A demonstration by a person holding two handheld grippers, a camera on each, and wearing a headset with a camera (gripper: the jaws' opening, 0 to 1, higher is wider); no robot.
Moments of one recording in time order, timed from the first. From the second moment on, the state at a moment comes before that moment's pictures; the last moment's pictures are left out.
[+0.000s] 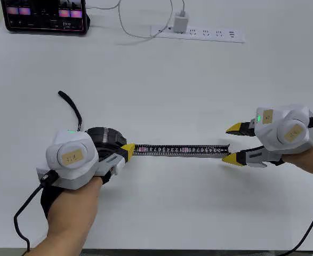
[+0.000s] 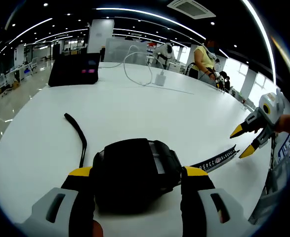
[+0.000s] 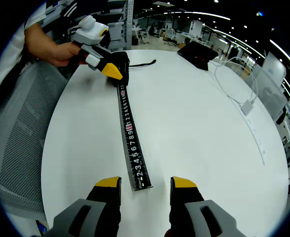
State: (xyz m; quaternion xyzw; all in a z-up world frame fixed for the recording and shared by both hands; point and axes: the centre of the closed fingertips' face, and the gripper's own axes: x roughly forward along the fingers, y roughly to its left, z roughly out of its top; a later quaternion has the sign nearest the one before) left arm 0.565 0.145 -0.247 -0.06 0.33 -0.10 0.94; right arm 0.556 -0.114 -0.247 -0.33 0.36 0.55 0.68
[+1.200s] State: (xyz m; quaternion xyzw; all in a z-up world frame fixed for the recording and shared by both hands) left arm 0.565 0.145 -0.245 -0.09 0.34 -0.10 0.93; right arm 0.550 -0.114 -0.265 -0.37 0.38 0.59 0.61
